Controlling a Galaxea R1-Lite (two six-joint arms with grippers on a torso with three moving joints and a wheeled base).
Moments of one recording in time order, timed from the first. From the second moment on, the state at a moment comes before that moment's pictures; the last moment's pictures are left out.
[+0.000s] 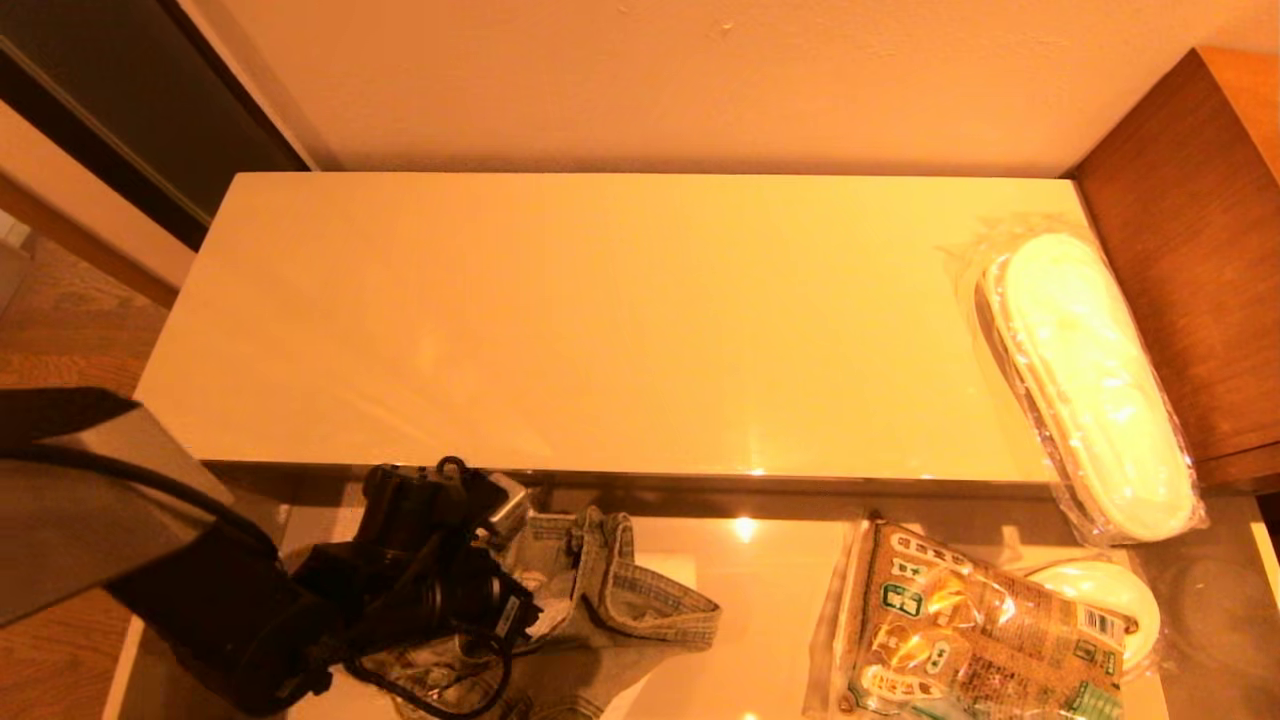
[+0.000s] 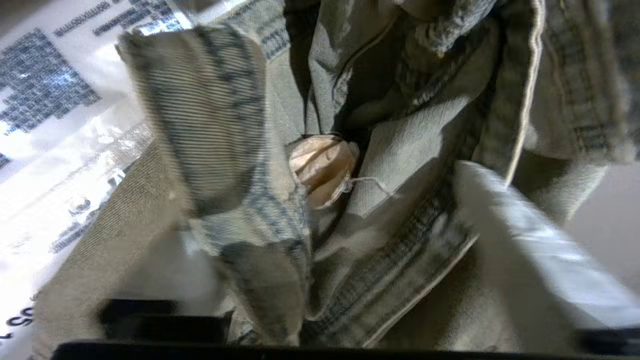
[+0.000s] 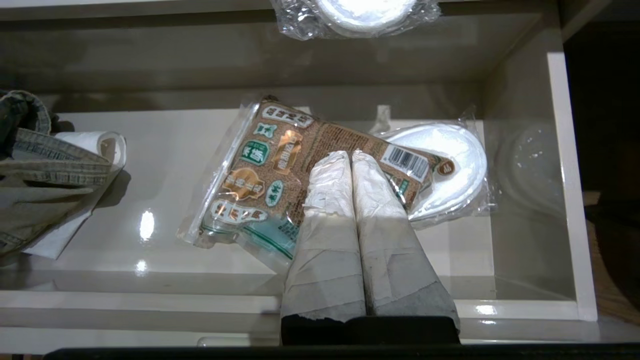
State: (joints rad) left arm -0.39 1.98 -0.59 -0.71 -0.16 0.16; right arm 0.00 0.00 -0.04 0.09 0.00 0.02
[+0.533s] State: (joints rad) left arm -0.41 1.99 -0.62 -0.70 -0.16 0.08; right arm 0.00 0.00 -0.04 0.09 0.00 0.02
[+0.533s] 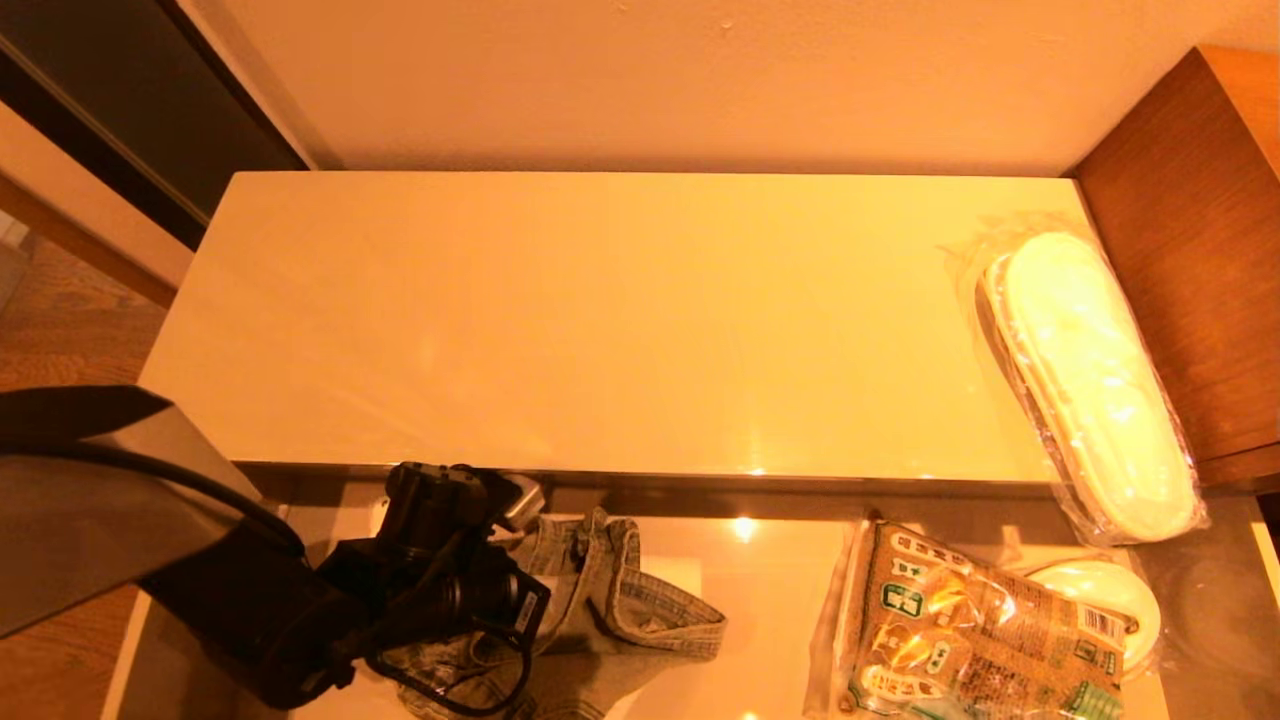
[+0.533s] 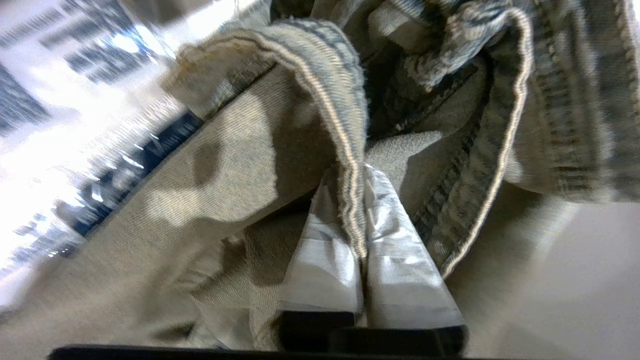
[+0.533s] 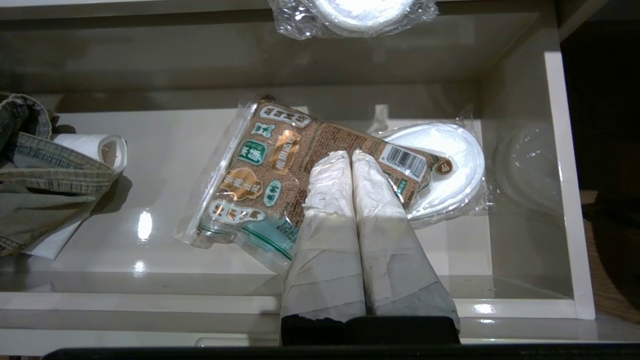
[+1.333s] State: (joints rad) left arm -0.40 1.33 -0.94 0.41 -0.15 0.07; right arm 0.00 0.00 -0.04 0.09 0.00 0.02
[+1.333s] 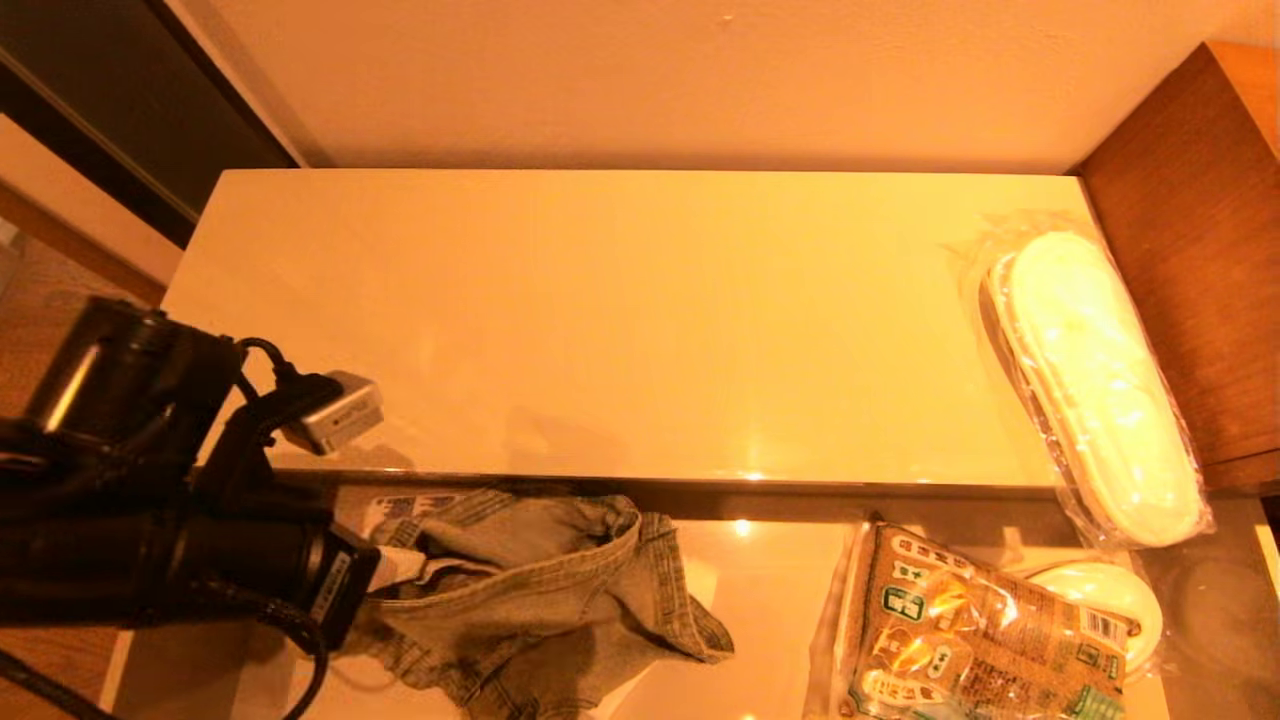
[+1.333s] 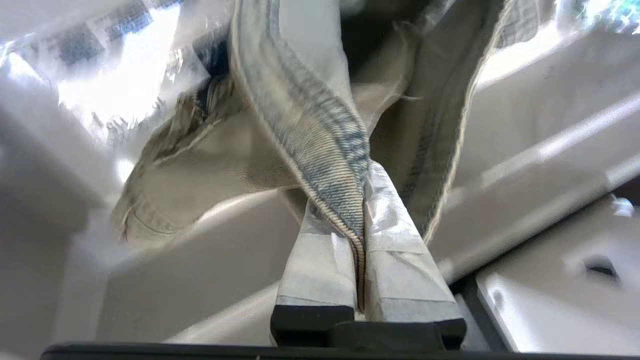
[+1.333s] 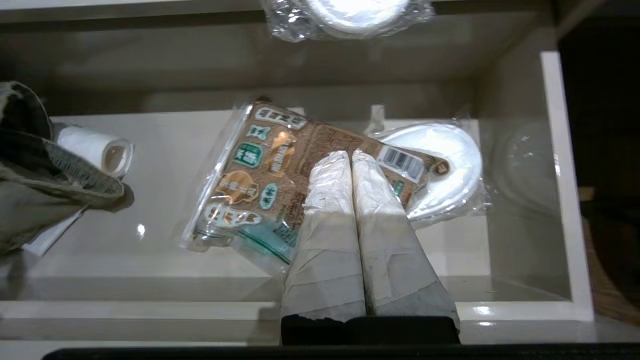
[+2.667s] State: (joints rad) left arm -0.55 1.45 -1.86 0.36 0.28 0.09; right arm 0.00 0.00 -0.04 0.09 0.00 0.02
